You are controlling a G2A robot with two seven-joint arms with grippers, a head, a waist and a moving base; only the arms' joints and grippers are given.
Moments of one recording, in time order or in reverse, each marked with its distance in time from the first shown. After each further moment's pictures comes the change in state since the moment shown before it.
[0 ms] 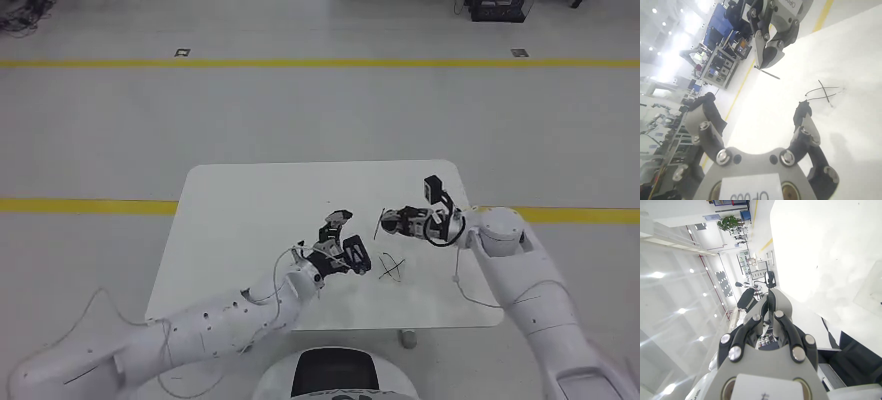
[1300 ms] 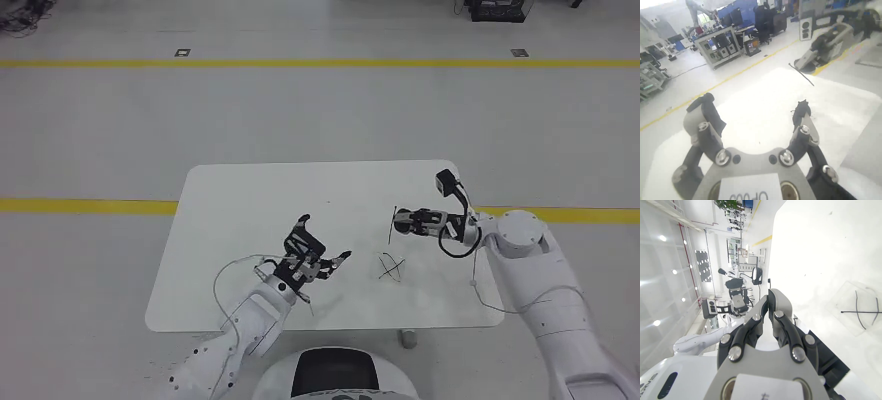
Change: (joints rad) left arm 0.669 -0.129 -0.757 -0.215 0.008 -0.318 0.107; right arm -0.029 0.020 0.091 -0.013 -0.164 -0.284 0.078
